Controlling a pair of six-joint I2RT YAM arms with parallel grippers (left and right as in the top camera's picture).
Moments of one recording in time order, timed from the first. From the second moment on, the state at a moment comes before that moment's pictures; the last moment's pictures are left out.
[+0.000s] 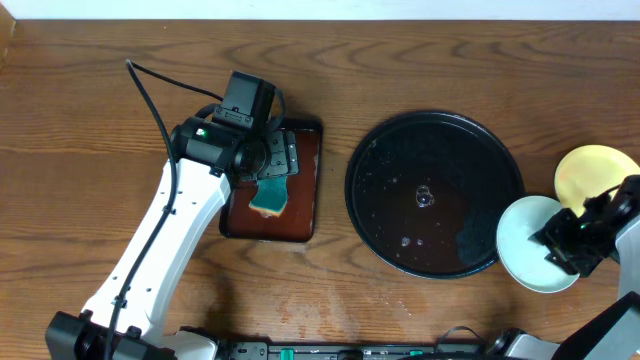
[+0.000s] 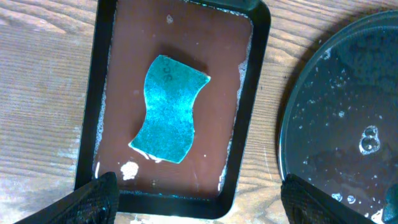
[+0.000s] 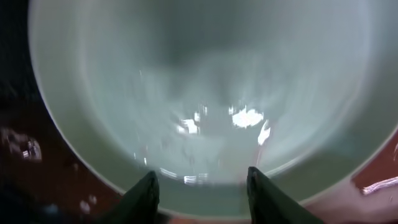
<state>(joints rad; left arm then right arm) -0.33 1.49 1.36 -1.05 0.02 -0.46 -0.62 1.45 0.89 -1.03 -0.25 0.23</state>
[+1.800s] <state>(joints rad) -0.33 1.49 1.36 -1.05 0.02 -0.46 -0.96 1.23 0.67 -0.52 -0.36 0.35</state>
